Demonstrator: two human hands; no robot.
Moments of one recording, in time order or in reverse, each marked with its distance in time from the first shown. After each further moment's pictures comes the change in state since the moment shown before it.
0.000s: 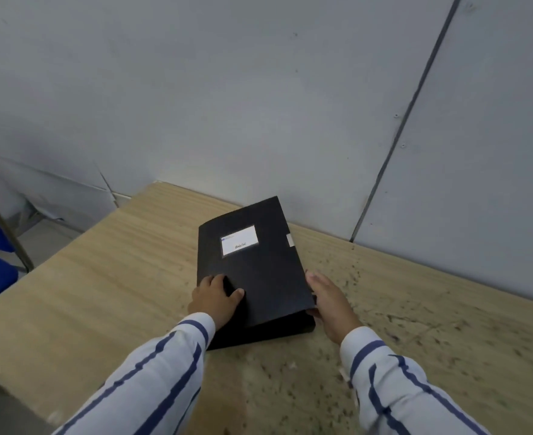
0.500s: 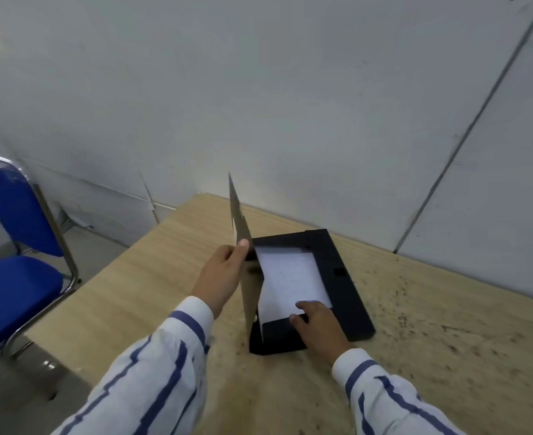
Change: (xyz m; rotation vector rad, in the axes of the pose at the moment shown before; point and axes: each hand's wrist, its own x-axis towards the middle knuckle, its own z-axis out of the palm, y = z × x) left_hand -0.035 -0.036 -0.149 -0.723 0.032 0.107; right_hand -0.030 0.014 0.132 -0.825 0.049 -0.243
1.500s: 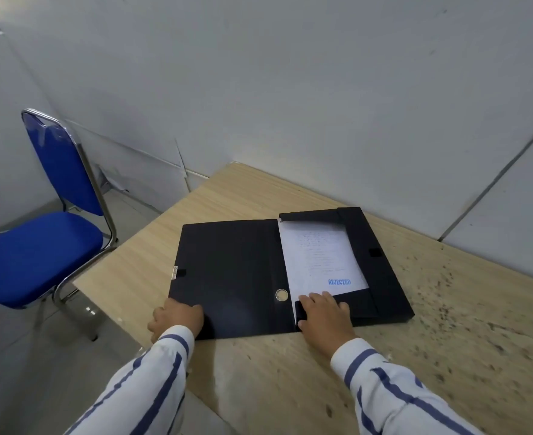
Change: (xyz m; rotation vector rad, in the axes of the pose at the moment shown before) left_hand -0.012 -0.163 -0.072 0.589 0.379 -0.706; right_hand 0.001 -0.015 0.058 -0.572 -0.132 -0.185
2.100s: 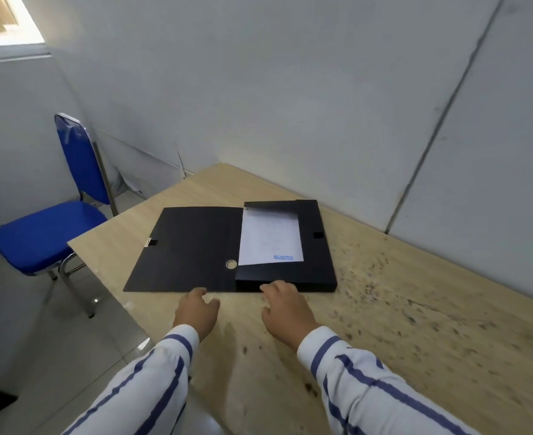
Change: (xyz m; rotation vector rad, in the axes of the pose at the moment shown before) left_hand -0.182 0.002 0.077 -0.284 -0.075 0.292; right_hand -0.101 0.074 -0.029 0.252 0.042 -0.278
